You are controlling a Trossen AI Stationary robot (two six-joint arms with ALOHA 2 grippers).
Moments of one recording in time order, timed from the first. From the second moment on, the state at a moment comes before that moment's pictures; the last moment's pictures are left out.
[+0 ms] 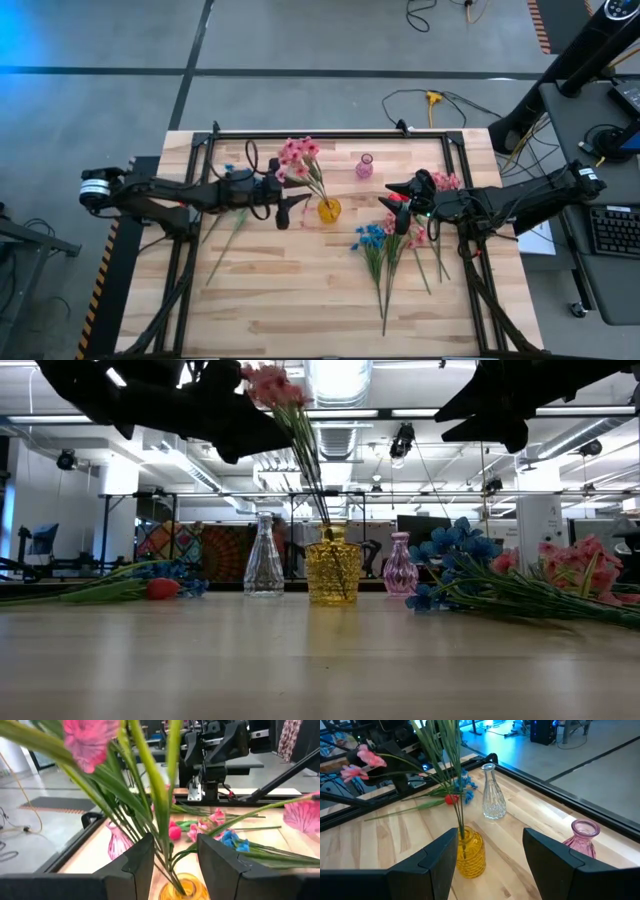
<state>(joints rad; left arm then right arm) 0.11 1.25 0.55 0.58 -0.10 0.05 0.18 0.87 0.56 -0.02 0.60 0.40</state>
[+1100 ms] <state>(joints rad) 0.11 1.03 0.56 0.16 -0.12 -0.06 0.18 0.87 0.56 -0.03 0.60 0.41</state>
